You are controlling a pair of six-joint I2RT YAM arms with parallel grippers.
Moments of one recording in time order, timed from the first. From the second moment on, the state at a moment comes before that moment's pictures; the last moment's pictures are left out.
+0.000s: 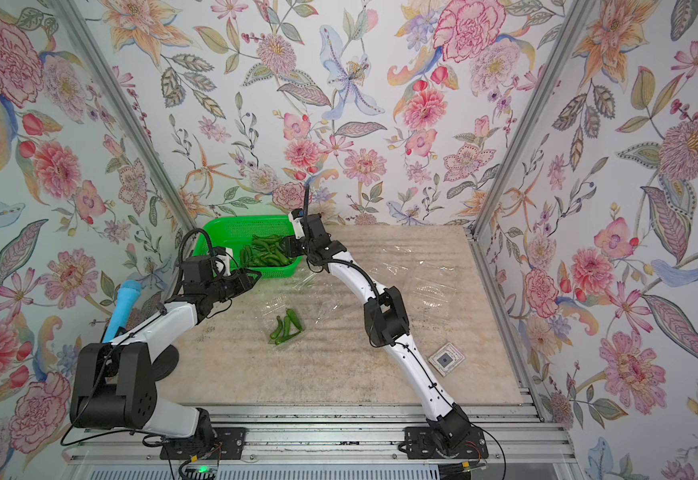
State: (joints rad) left arm -0.01 1.48 0.87 -0.01 0.52 -0.49; right arm 0.66 2.72 2.63 -0.33 -0.26 0.30
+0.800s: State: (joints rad) left arm -0.33 1.44 0.81 -0.29 0.26 -0.42; right arm 0.70 1.62 1.19 -0.03 0.02 0.22
